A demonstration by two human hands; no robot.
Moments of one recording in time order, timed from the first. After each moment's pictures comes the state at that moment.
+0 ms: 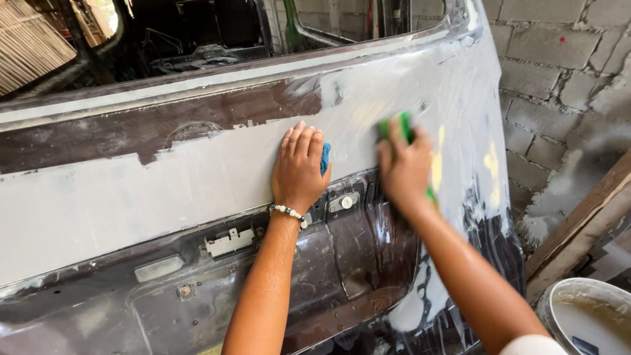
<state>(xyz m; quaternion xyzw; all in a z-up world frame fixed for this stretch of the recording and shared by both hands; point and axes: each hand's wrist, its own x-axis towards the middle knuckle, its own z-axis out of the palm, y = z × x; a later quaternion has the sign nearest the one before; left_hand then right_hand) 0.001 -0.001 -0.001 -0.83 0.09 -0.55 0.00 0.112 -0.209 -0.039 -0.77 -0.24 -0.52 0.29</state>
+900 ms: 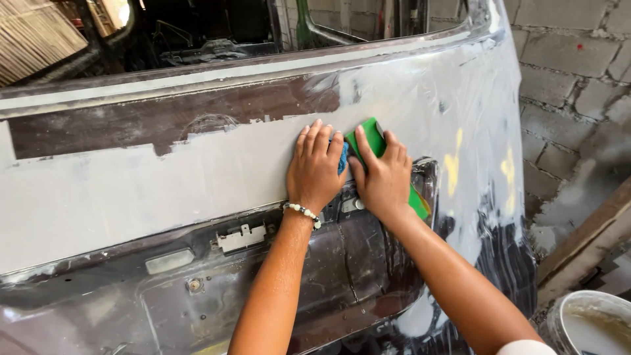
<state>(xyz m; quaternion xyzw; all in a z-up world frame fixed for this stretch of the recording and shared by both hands) -0.001 -0.005 -0.002 -0.83 0.09 -0.56 0.02 0.056 -0.156 -0.025 -0.75 -0.33 -0.53 0.23</state>
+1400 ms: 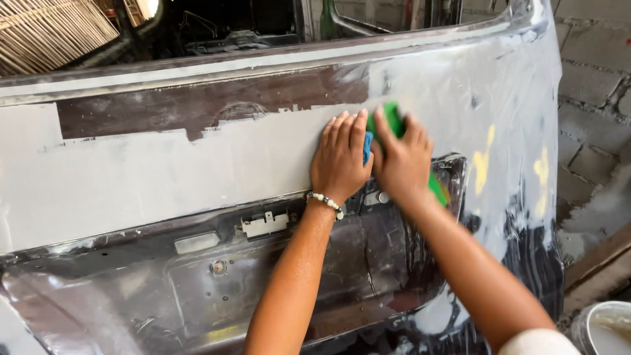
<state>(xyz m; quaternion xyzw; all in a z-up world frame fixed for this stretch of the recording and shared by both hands) -0.006 -0.001 0.002 -0.81 0.10 -0.58 -0.02 0.063 -0.142 -0.011 -0.75 -0.34 -0.52 0.23</state>
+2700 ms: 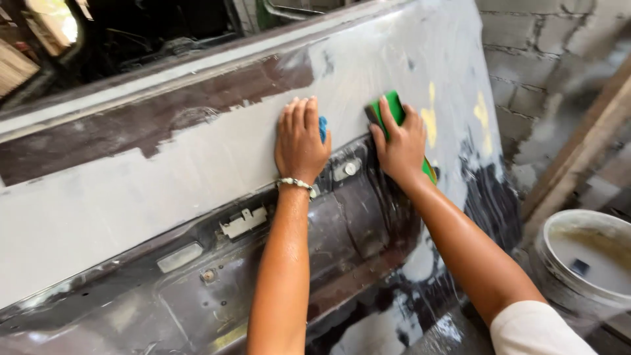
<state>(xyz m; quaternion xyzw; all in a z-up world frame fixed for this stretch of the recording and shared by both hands) 0.005 0.002 -0.002 -0.82 0.10 -0.56 -0.02 0.074 -0.205 -0.058 -0.78 -0.21 -0.52 0.26</state>
